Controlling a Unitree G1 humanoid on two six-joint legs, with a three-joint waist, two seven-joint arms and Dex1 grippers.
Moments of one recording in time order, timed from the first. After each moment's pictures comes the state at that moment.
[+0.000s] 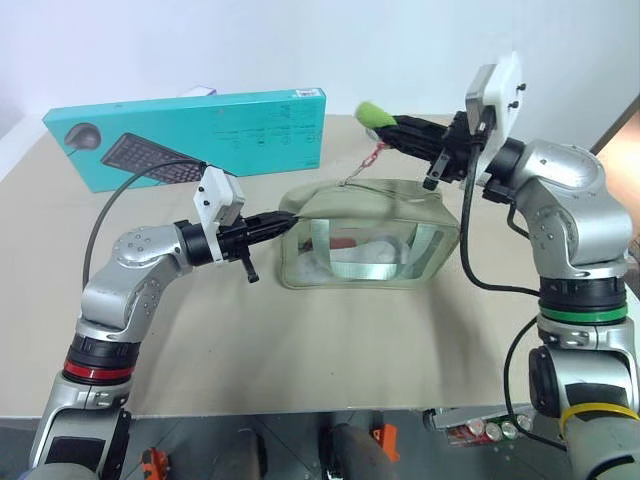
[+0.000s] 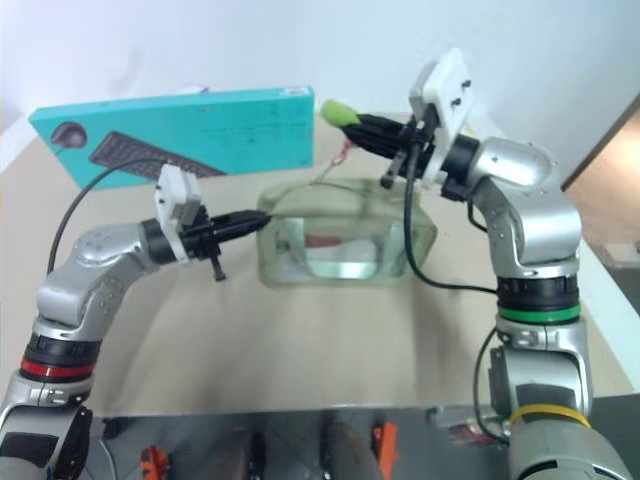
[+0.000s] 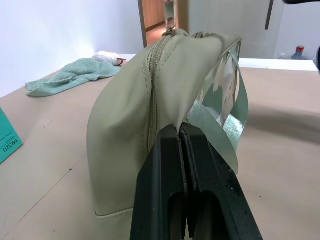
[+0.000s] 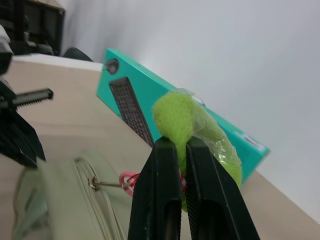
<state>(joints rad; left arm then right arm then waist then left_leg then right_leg) -0.57 0.53 -0.02 -0.15 -0.49 0.44 -0.91 -0.88 -0.65 -0.07 0.00 0.41 0.41 0.91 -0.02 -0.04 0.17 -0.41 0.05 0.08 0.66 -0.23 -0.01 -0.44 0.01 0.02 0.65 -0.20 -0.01</state>
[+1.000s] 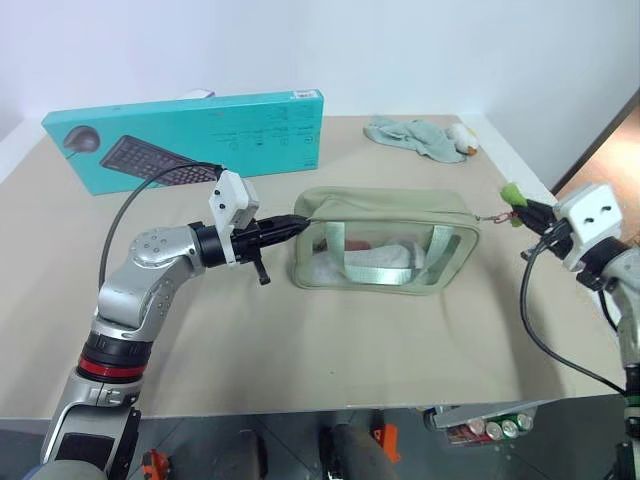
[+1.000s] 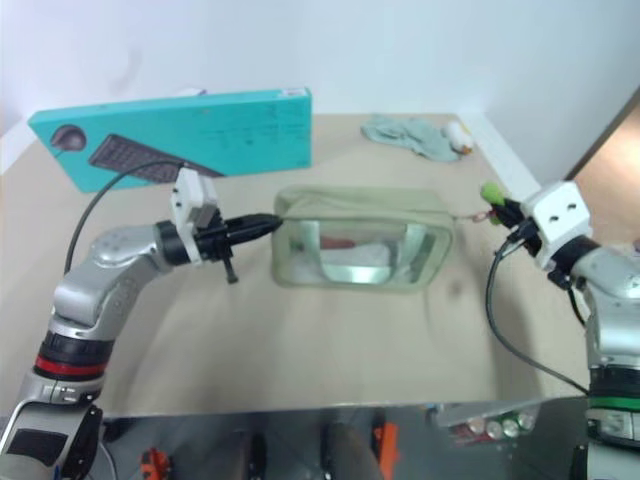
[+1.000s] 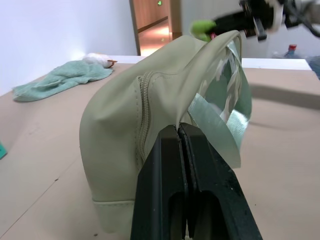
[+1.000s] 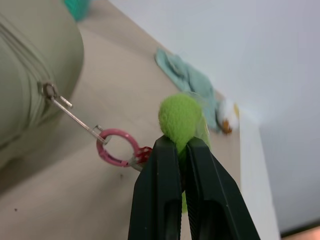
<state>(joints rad) -0.58 0.49 -0.06 -0.14 -0.46 0.43 -0.88 -0.37 -0.82 -0.27 0.32 0.14 -0.08 0.66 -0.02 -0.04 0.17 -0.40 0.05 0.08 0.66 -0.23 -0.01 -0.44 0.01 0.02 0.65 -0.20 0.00</state>
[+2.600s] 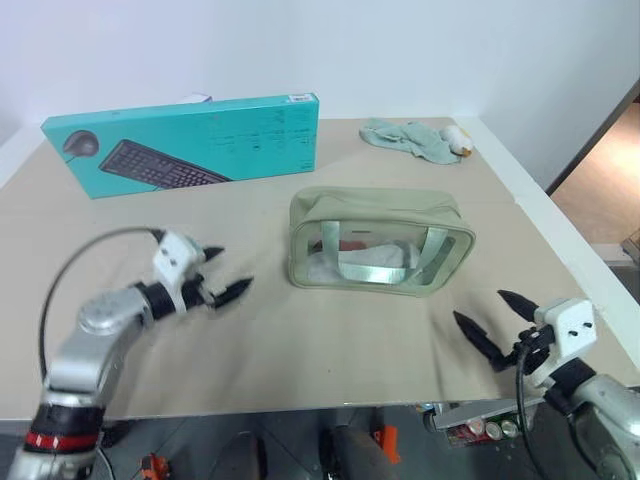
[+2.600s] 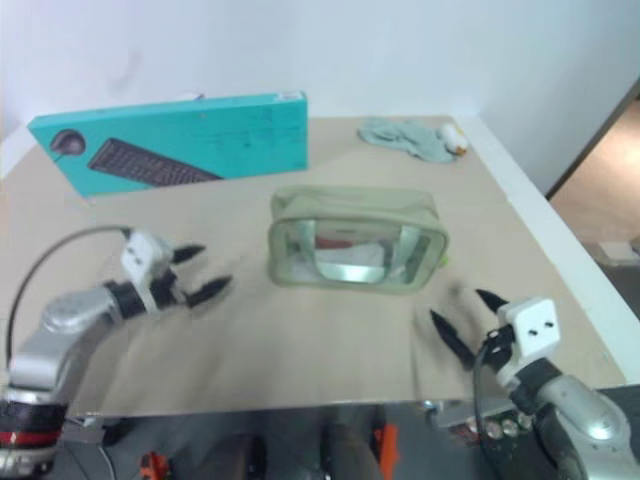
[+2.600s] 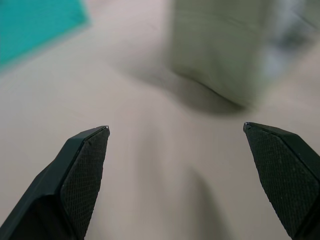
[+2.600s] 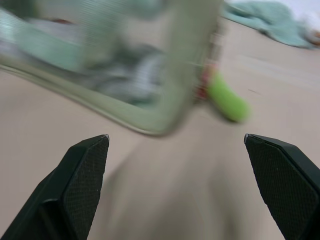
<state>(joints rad) -0.13 0.52 0.04 -0.21 -0.32 0.30 -0.73 0.33 -0.53 -0.36 -0.52 0.43 0.26 0.57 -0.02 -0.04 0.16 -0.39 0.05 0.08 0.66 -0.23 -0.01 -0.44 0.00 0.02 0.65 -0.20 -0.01</state>
